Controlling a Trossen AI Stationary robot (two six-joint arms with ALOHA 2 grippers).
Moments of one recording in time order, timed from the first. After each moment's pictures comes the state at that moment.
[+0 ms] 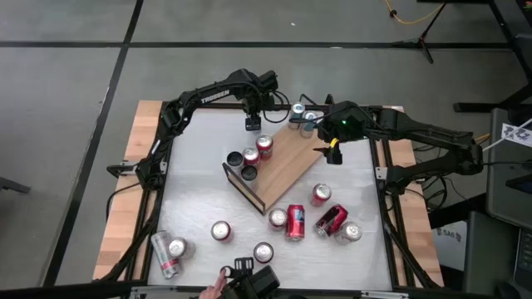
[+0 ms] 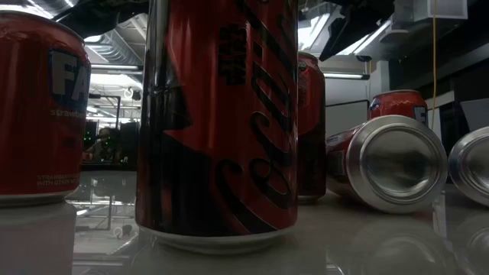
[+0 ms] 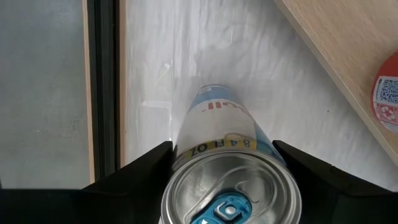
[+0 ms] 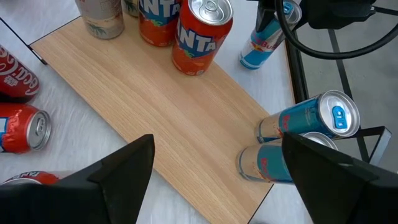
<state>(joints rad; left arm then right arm) 0.59 2.22 2.08 -1.27 -0.04 0.48 -0.26 1.22 1.25 -0.86 0.01 -0.35</state>
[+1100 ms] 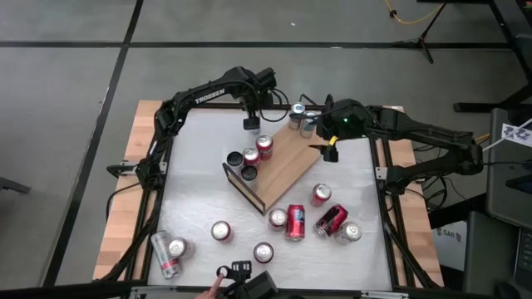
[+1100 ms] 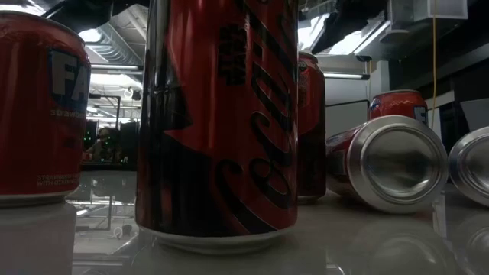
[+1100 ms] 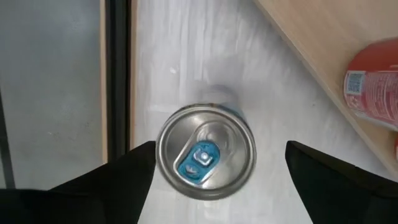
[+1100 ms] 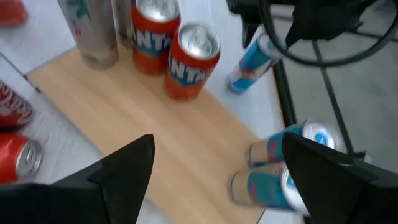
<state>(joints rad) 0.57 2.15 2.08 -1.29 -0.05 0.47 -0.26 1.22 1.25 -0.76 0.01 -0.36</state>
